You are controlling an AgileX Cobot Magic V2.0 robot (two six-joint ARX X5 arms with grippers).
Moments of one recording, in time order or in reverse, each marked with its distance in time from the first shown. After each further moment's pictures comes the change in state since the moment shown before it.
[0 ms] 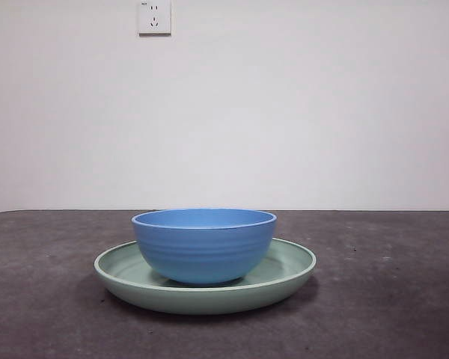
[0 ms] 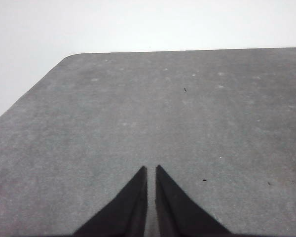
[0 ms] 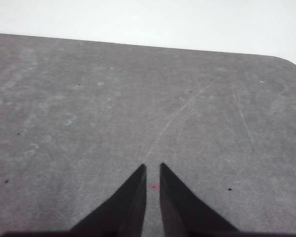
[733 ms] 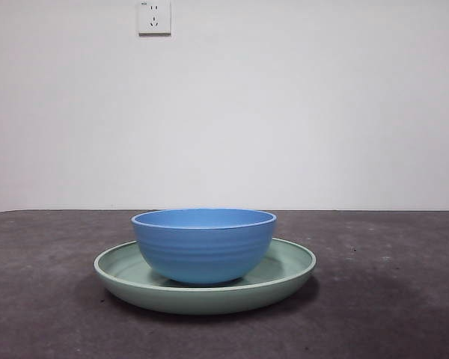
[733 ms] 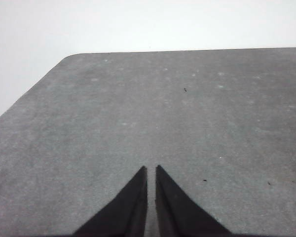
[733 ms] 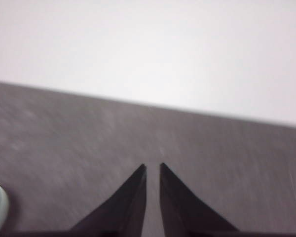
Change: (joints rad) left arm 0.000 0.000 0.000 0.000 0.000 0.000; right arm 0.004 0.099 0.250 -0.029 -0.259 -0.005
